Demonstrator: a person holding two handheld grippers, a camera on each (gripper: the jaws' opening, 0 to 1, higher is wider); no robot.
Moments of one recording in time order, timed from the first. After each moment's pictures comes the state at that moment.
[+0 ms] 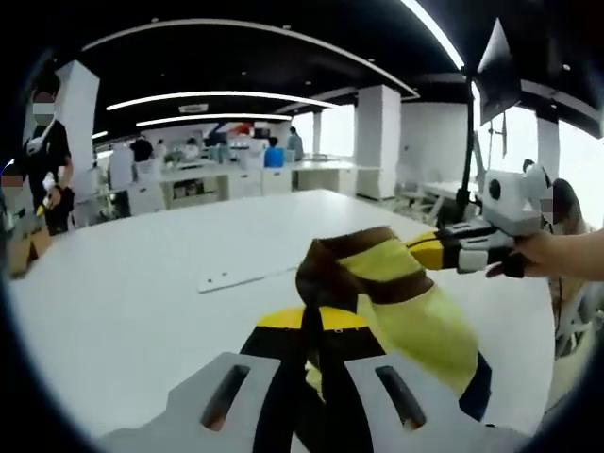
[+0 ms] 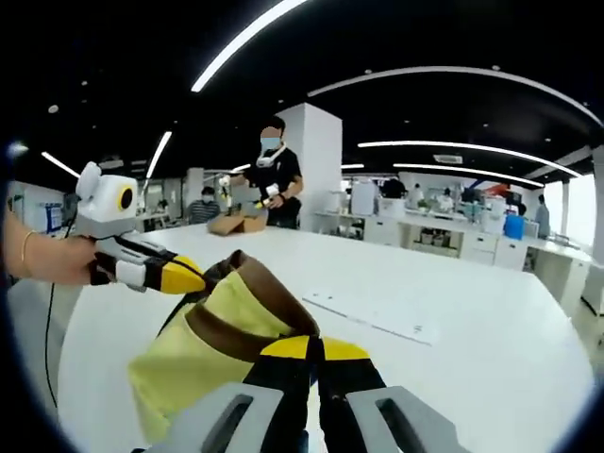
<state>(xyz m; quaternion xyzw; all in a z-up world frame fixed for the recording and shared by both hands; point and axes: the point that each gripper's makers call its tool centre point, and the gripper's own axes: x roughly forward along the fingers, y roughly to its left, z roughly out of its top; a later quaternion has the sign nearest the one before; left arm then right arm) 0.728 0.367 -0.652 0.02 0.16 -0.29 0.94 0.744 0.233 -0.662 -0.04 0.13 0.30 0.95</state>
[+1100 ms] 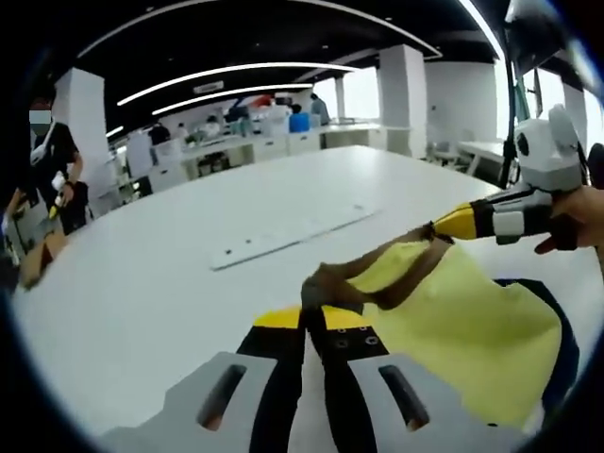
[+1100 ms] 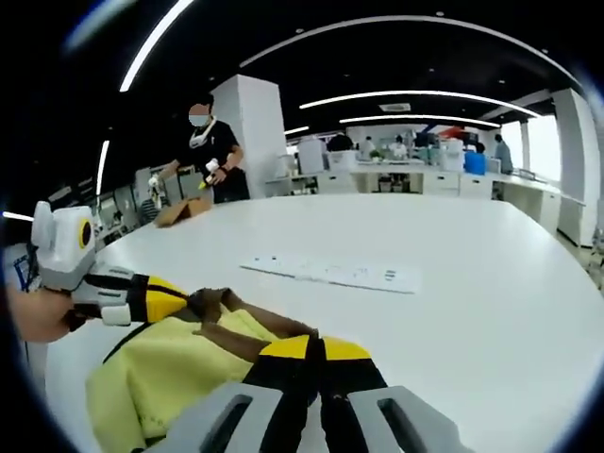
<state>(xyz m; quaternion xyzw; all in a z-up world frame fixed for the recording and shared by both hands) 0.786 0.375 -0.727 0.10 0.22 -0.23 0.94 0.799 0.221 -0.727 0.03 0.22 0.23 0.95</state>
